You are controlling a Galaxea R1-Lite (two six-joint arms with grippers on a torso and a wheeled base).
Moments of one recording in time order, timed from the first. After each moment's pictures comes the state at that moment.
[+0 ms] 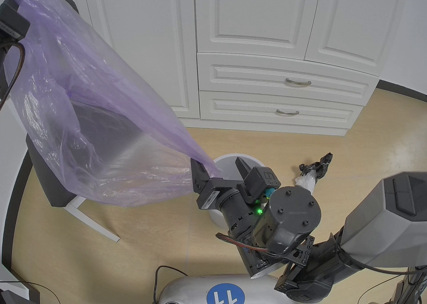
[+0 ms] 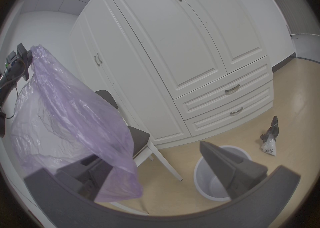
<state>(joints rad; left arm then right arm) -0.57 1.28 -0.72 -1.53 0.27 0.36 1.02 2.13 -0.82 -1.55 -0.70 0.27</state>
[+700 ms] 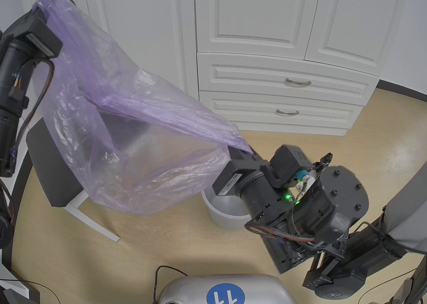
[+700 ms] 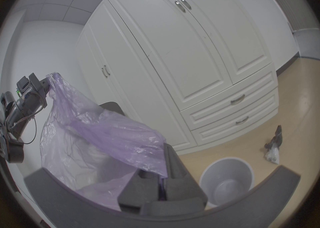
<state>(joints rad) -0.57 1.37 -0.70 -1.53 0.27 0.36 1.03 1.98 -0.76 -1.55 -0.66 0.21</state>
